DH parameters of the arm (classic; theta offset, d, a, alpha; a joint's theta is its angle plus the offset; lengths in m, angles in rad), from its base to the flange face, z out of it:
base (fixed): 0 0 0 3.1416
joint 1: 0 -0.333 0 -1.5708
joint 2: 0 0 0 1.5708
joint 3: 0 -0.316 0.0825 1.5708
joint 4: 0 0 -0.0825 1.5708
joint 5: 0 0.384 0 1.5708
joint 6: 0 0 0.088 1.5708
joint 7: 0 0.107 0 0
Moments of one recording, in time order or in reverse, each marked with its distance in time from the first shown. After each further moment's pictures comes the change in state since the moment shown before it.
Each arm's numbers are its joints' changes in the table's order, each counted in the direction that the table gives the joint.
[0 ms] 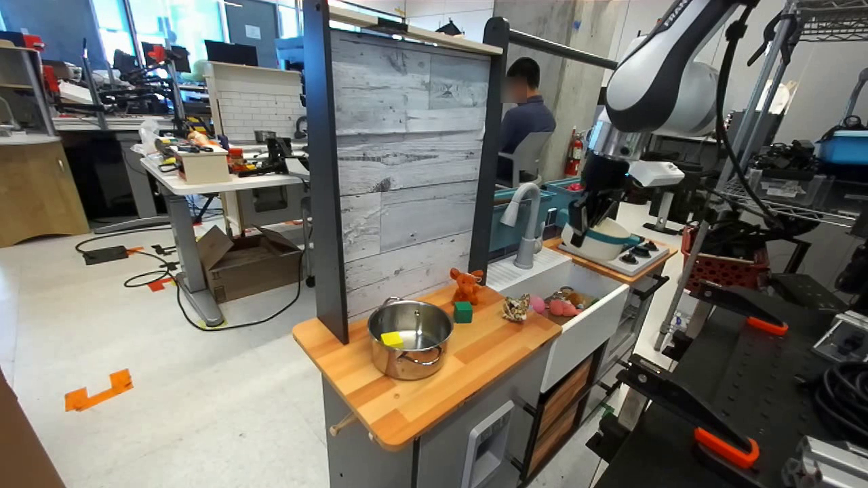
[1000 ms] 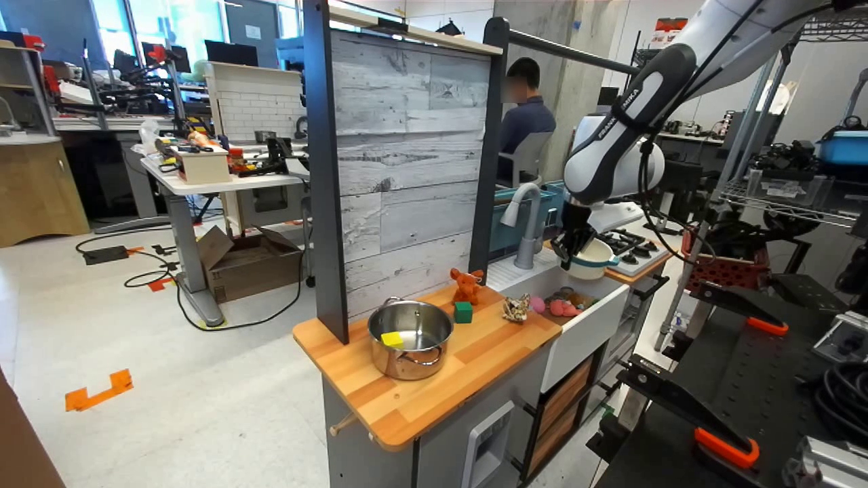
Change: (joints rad) arm -0.108 -0.473 0.214 -0.576 -0.029 -0.079 0.144
